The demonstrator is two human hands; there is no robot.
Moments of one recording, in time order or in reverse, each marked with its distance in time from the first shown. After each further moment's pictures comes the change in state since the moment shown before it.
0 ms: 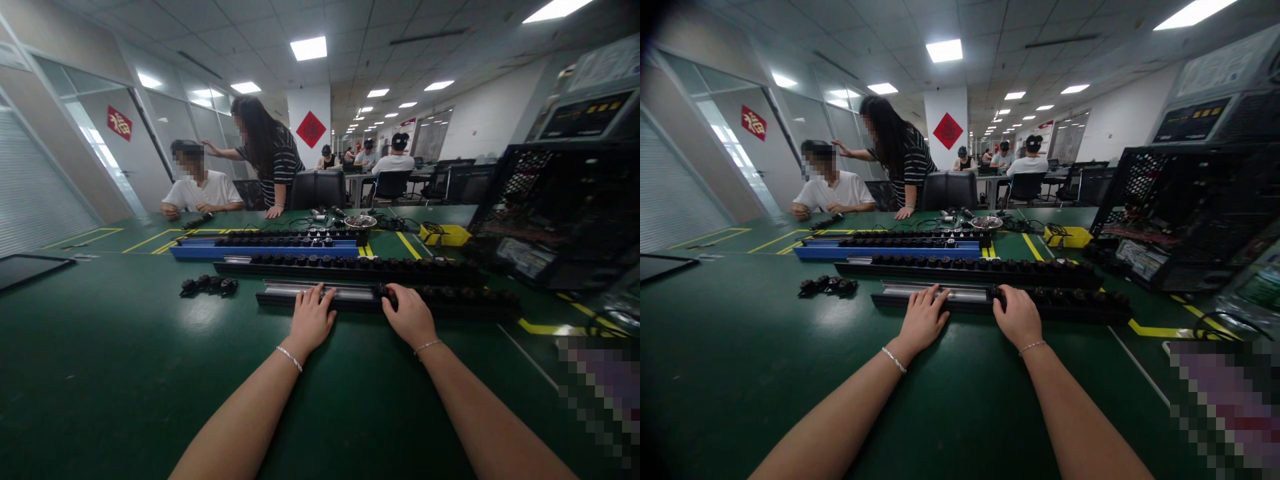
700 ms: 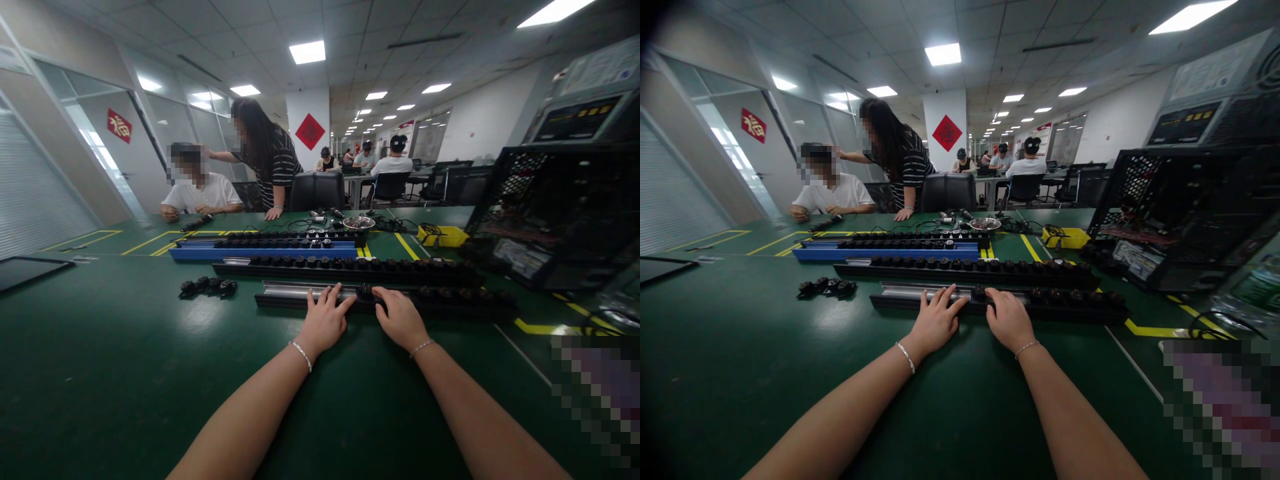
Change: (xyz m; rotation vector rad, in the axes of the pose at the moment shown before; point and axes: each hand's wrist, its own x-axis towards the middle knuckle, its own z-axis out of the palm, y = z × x) left_hand 0.010 0.026 -0.008 -0.022 -0.089 0.149; right_hand 0.000 -0.006 0.003 0.084 -0.144 -0.127
